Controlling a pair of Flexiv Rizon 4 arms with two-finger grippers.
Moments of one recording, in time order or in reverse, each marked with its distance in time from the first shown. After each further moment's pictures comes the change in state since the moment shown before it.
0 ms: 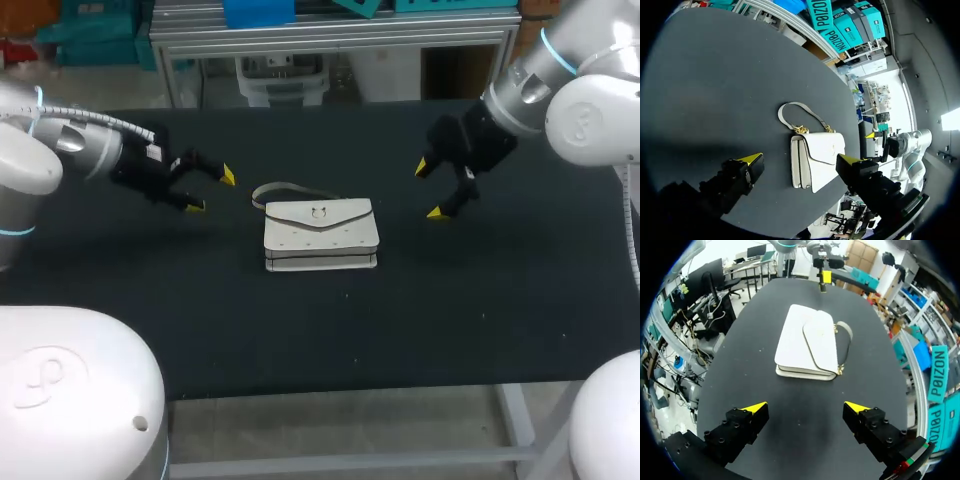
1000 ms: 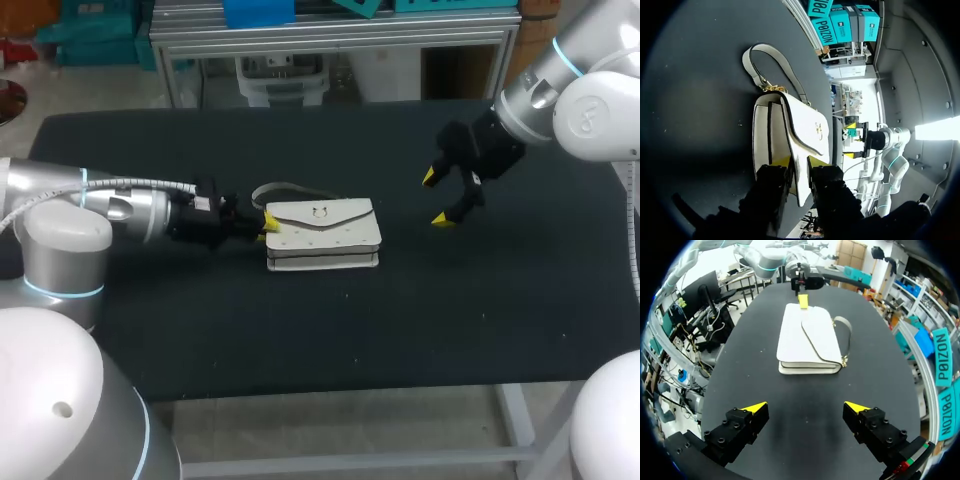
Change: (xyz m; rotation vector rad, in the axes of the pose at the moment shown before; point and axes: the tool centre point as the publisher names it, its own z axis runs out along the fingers) left arm 0.036 0.067 0.096 -0.039 0.322 -0.114; right arm 0.008 -0.020 0.009 -0.057 0.042 0.107
